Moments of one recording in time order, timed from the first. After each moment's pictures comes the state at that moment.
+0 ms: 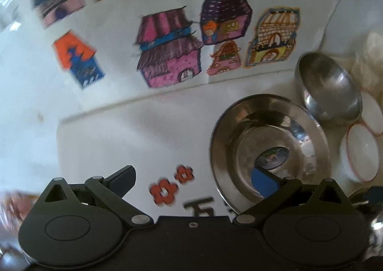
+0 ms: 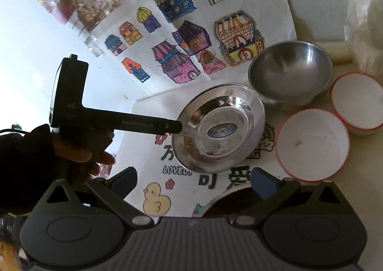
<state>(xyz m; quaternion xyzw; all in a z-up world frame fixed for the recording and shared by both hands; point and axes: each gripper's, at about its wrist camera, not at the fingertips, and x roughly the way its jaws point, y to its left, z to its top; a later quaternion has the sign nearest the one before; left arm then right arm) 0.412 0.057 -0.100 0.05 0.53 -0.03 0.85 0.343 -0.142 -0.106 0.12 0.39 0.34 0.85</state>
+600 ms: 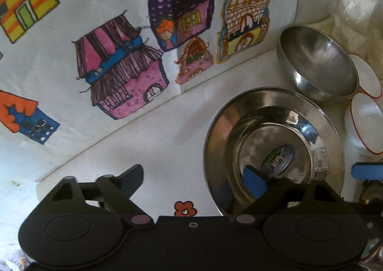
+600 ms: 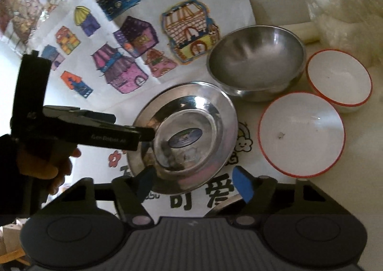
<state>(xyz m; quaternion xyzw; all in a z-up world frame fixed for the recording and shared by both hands) 0.449 0.048 -0.124 0.12 0.53 -0.13 0.83 0.364 -0.107 -0.130 0.15 0.40 0.19 0.88</state>
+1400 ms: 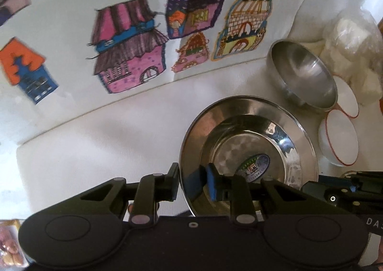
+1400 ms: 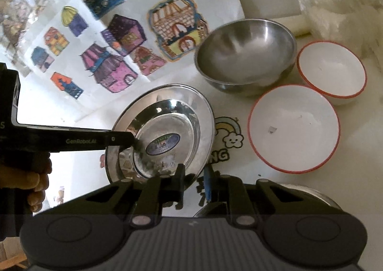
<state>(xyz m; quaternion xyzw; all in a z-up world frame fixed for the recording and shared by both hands) 0.423 0.069 -0.117 0.01 0.54 -0.14 0.83 0.364 -0.112 -0.135 0.16 0.41 0.18 0.88</state>
